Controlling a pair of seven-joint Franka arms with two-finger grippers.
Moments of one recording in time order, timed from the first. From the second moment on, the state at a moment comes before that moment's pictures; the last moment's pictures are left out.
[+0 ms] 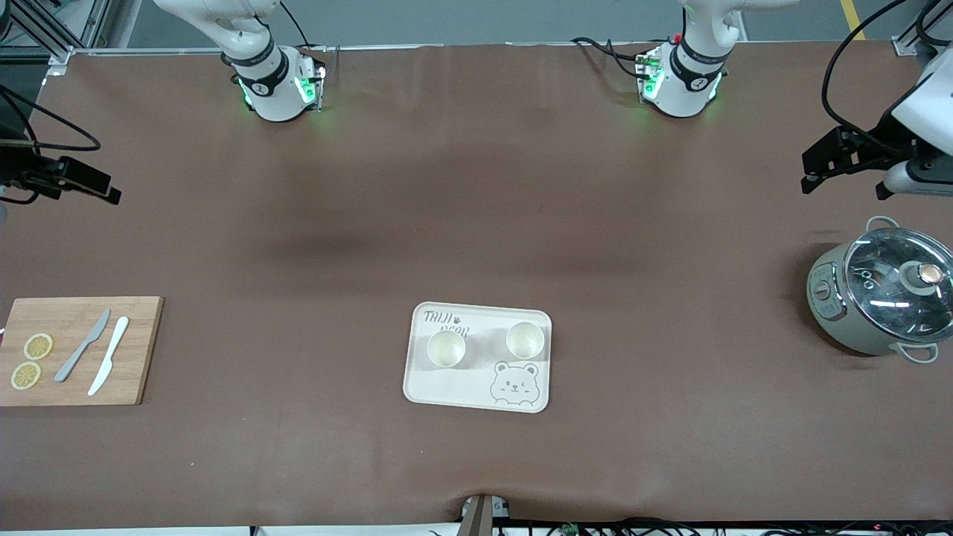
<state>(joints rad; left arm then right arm) -0.05 0.01 -0.08 -1.47 0.01 1.50 0.01 -0.07 0.00 -0.01 -1.62 0.05 1.53 0.05</state>
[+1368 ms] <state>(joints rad) -0.05 0.02 -0.10 -1.47 0.09 1.40 0.08 -0.07 0.00 0.01 -1.69 0.04 1.60 0.05</state>
